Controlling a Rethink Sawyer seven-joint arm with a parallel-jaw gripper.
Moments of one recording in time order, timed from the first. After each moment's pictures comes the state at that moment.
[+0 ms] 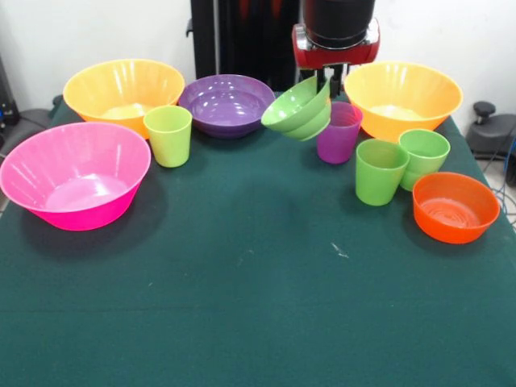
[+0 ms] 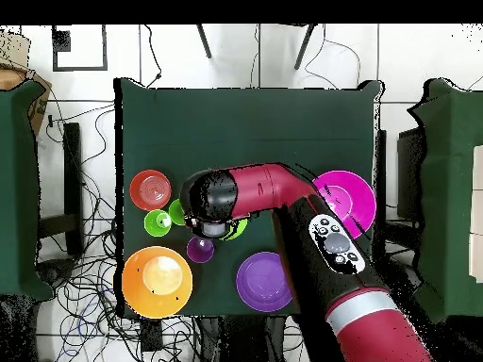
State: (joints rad) arm -0.49 -0.71 0.51 1.75 -0.37 0.96 1.91
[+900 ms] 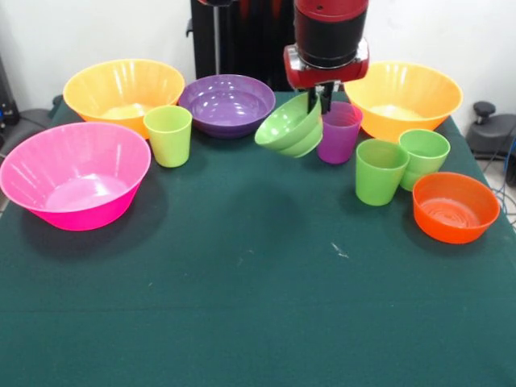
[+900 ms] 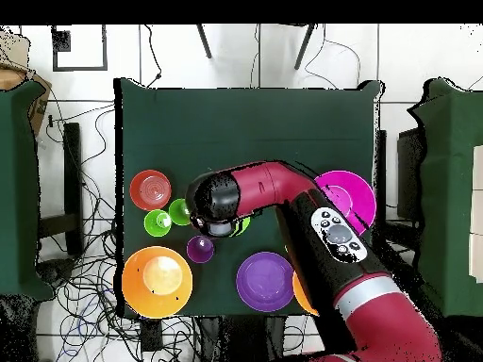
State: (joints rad) arm -0.54 -0.65 0.59 1.74 -0.49 0.96 1.91
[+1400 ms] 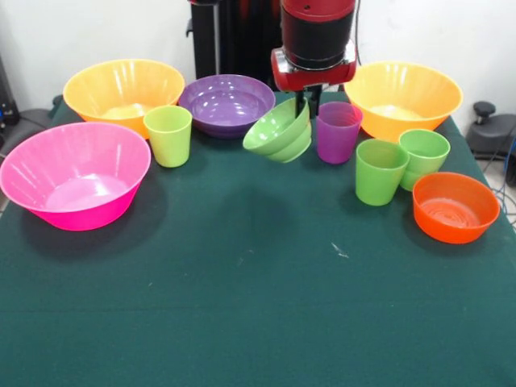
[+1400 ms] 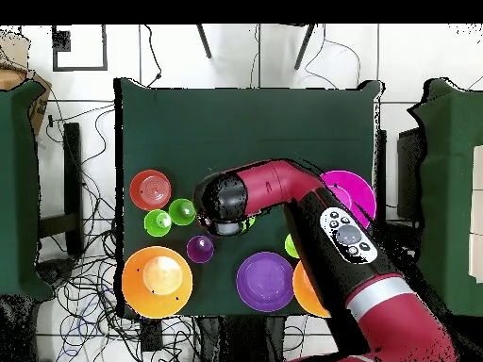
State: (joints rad) arm -0.59 -0.65 0.64 1.74 -0.56 0.96 1.91
